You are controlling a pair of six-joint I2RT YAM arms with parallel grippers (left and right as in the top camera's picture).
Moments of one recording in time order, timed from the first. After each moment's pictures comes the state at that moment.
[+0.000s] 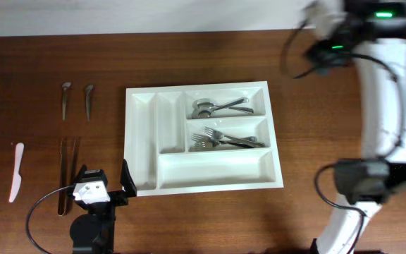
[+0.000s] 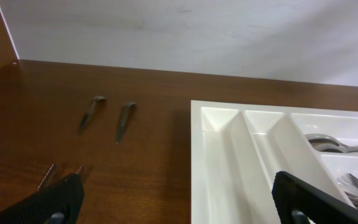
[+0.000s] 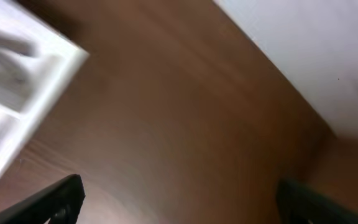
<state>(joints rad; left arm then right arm) -0.02 0.04 0.05 -0.16 -0.10 -0.08 -0.08 2.06 2.49 -1.46 0.09 -0.70</state>
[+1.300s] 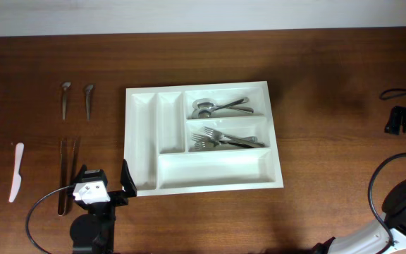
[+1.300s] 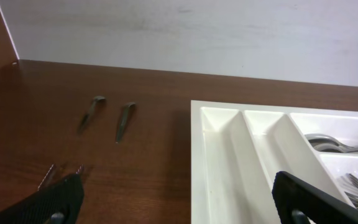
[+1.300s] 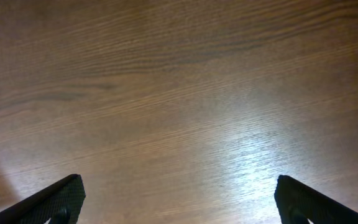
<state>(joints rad) -0.02 0.04 0.05 -0.16 -0.10 -0.08 -0.69 1.91 1.76 -1.25 -0.04 -0.41</state>
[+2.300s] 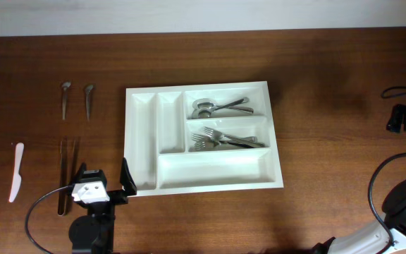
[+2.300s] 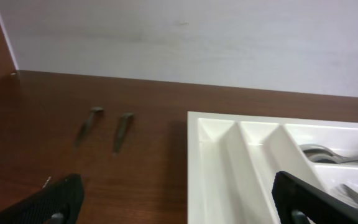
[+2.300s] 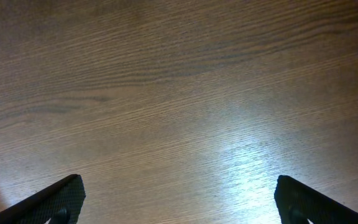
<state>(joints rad) -0.02 0.04 0.05 -0.12 -0.09 -0.08 -0.69 1.91 1.76 -1.22 -0.04 -0.41</state>
